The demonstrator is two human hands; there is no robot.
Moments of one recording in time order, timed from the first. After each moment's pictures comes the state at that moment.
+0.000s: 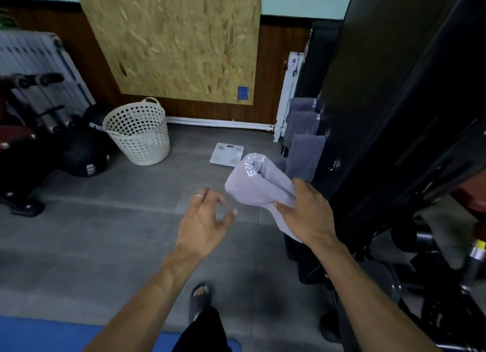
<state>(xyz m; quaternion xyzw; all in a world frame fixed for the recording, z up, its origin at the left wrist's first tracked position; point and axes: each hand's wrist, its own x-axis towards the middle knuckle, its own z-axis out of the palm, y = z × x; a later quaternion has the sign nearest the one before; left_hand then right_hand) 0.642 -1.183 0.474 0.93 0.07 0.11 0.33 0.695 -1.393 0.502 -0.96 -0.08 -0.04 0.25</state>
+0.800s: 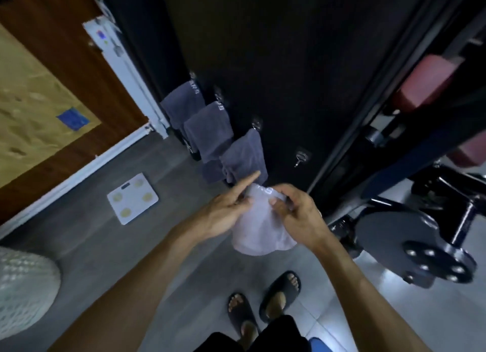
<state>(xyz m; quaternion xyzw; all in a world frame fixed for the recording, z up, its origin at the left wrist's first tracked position) 1.048 -1.247 0.424 0.73 -0.32 -0.47 0.38 0.909 -1.380 0.408 -0.81 0.28 -0.07 0.50</state>
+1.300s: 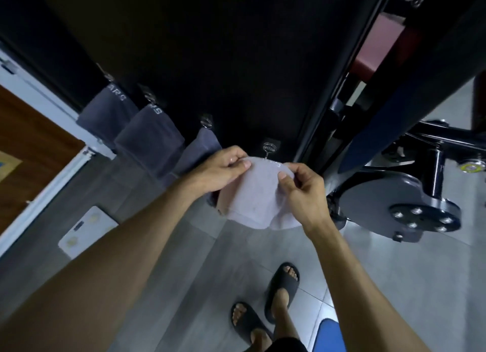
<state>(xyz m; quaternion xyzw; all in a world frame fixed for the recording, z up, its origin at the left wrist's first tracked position) 1.114 -1.375 0.356 0.71 -0.46 -0.44 0.31 0.916 -1.426 0.342 -0.60 0.48 -0.28 0.58</state>
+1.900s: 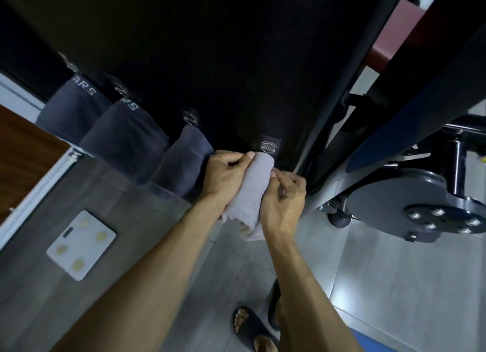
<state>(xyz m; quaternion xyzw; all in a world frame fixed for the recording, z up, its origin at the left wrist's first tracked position) 1.080 -1.405 0.310 0.77 -0.23 -0.36 0.47 0.977 -1.411 0.281 -0.50 0.61 -0.40 0.47</state>
